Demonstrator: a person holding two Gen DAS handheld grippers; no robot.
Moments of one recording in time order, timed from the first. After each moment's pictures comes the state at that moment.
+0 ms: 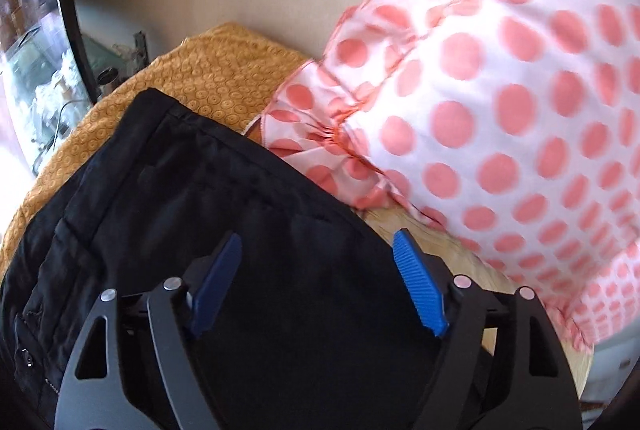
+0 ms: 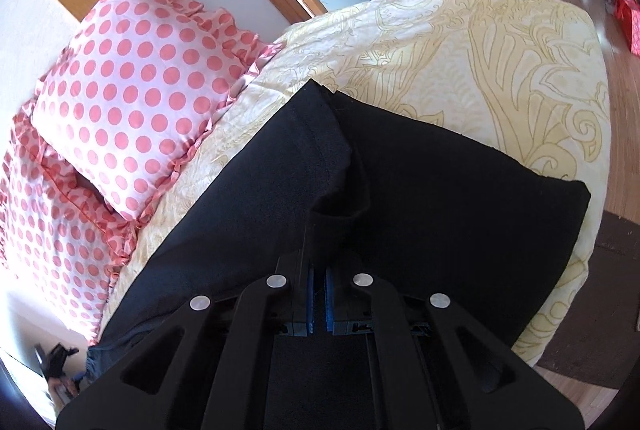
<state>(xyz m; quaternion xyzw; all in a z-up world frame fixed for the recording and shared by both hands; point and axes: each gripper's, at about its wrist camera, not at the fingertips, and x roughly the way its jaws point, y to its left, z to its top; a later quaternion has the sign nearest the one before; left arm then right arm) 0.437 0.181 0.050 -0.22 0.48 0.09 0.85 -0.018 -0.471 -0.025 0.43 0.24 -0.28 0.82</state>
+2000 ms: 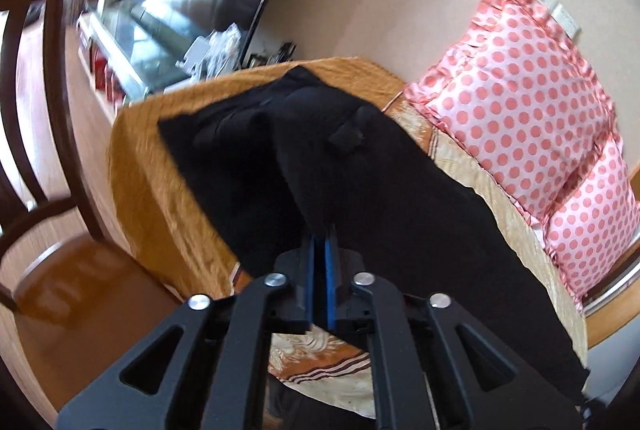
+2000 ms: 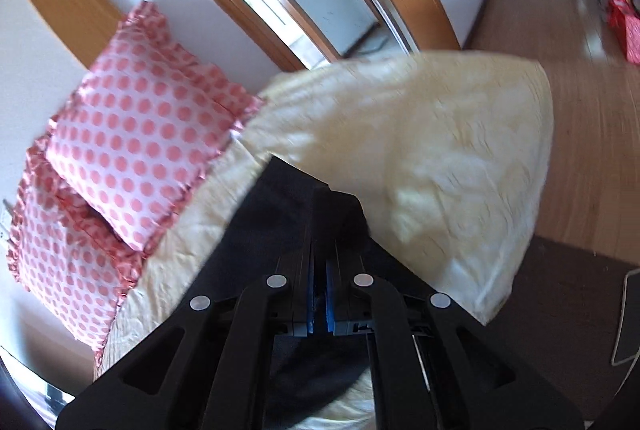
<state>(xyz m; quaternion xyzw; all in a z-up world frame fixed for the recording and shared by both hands) 0.003 0.255 0.034 -0.30 0.32 0.13 0.89 -0.091 -0.517 -0.020 0.44 0.20 -0.29 0.83</state>
